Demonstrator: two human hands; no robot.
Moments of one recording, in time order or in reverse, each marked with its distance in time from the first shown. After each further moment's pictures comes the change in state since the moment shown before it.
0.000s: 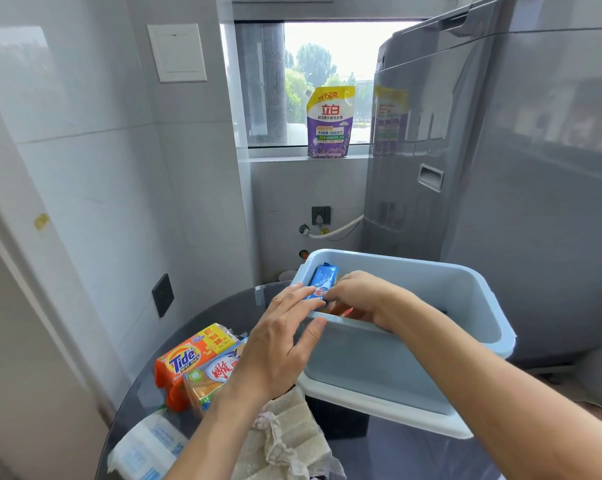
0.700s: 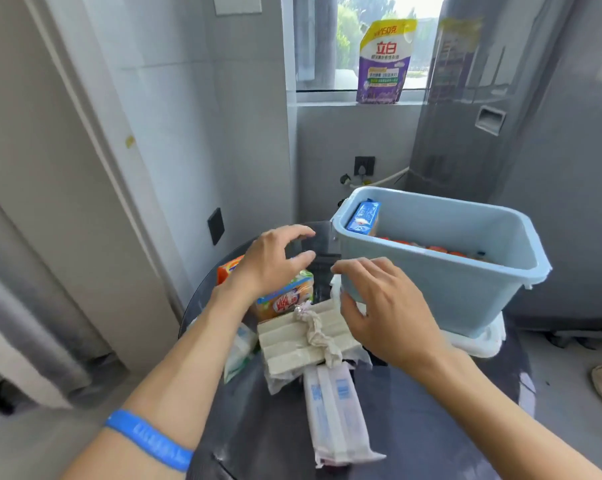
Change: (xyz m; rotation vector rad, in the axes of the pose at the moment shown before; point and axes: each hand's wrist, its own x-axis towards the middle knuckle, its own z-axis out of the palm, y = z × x) left_hand -0.028 -0.016 -0.064 0.072 -0.044 -0.235; right_hand -0.131 0.070 0.071 -0.612 0.442 -1.024
